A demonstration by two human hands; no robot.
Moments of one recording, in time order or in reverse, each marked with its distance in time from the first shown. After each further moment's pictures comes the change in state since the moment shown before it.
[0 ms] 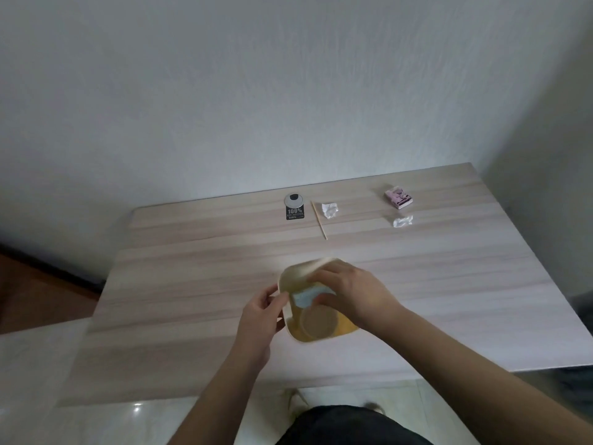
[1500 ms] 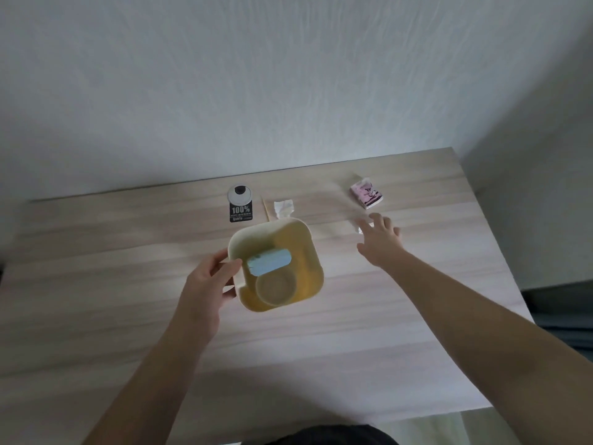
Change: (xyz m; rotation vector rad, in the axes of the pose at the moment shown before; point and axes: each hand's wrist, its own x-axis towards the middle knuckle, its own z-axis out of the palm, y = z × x) left_hand 0.129 0.066 0.073 -0.013 -0.041 -0.036; right_hand 0.083 0.303 0.026 -0.270 -0.228 0.702
